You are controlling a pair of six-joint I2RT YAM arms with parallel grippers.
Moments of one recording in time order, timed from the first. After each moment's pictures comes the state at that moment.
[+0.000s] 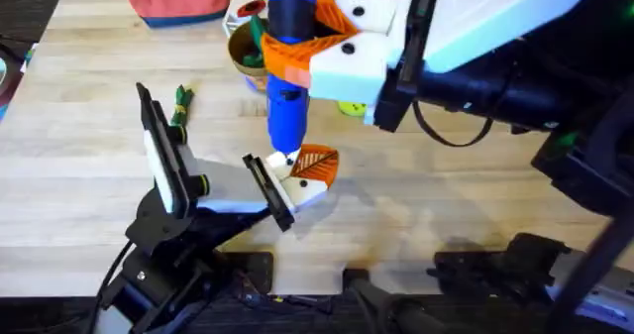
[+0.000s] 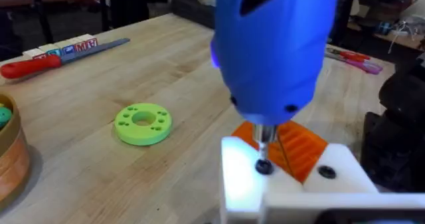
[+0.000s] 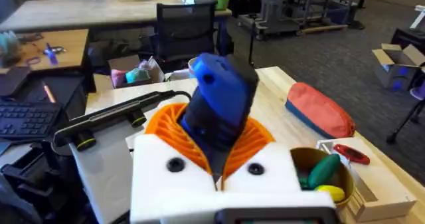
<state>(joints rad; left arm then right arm) -0.58 0.02 0.01 -0.05 0.45 -0.10 0.79 1.01 0.81 0.22 -0.42 -0.03</state>
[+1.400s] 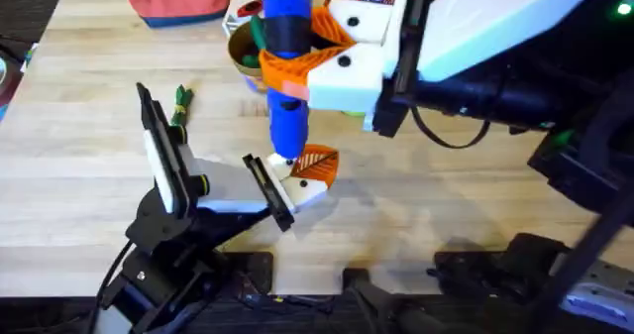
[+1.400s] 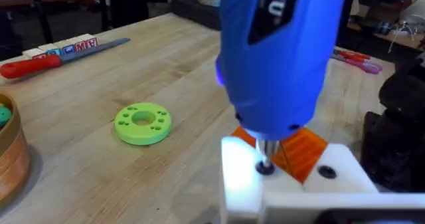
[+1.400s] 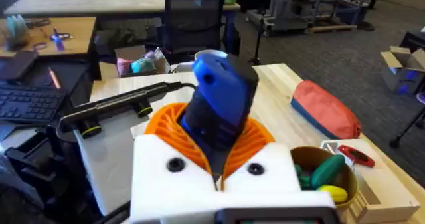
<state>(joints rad) -0.58 0.02 0.01 -0.05 0.45 -0.10 0.79 1.02 0.81 0.20 -0.46 -0.08</state>
